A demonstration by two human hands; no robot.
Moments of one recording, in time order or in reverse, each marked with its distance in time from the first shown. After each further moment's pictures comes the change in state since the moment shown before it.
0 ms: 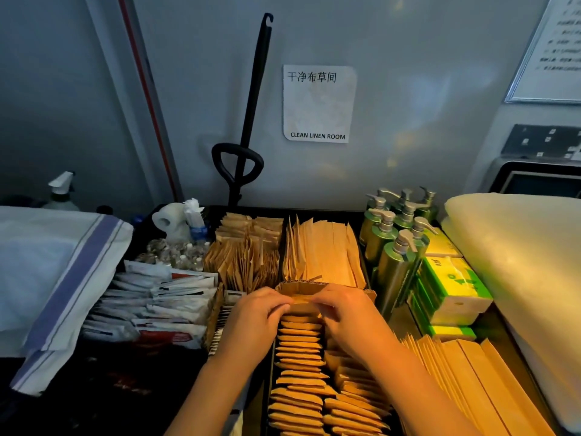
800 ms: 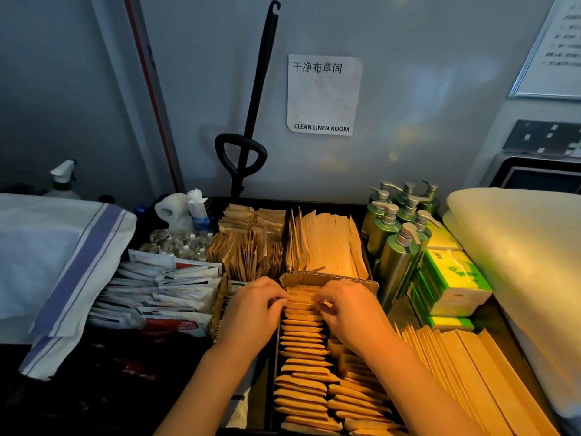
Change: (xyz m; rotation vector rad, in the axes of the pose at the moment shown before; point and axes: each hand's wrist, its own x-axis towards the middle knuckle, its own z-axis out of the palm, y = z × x) left_hand -0.005 -0.002 -0.009 0.076 -0.007 -0.044; right_hand 0.008 -0.008 0.006 -0.213 -0.120 0.057
